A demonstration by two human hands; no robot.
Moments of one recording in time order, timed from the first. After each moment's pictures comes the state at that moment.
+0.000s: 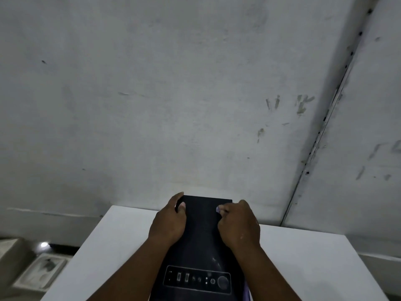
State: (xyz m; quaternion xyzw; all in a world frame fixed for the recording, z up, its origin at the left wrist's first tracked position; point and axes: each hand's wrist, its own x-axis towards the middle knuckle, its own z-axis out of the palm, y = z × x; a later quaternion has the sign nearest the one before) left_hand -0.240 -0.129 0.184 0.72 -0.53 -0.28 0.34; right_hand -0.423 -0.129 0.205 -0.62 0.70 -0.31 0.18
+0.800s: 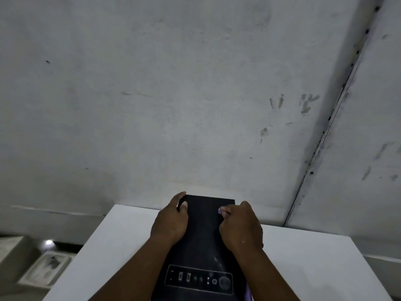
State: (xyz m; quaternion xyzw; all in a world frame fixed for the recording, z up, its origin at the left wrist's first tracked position) left_hand -0.237 -0.132 0.182 0.73 -0.53 -0.27 0.35; right_hand -0.423 -0.121 0.207 -0.63 0.70 -0.29 0.17
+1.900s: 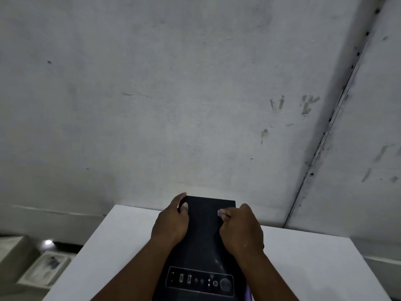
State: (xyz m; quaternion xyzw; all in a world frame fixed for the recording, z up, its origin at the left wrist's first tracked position) left_hand -0.239 -0.129 0.185 0.73 -0.53 -0.28 0.34; right_hand -0.425 -0.117 0.208 -0.64 0.69 -0.28 0.18
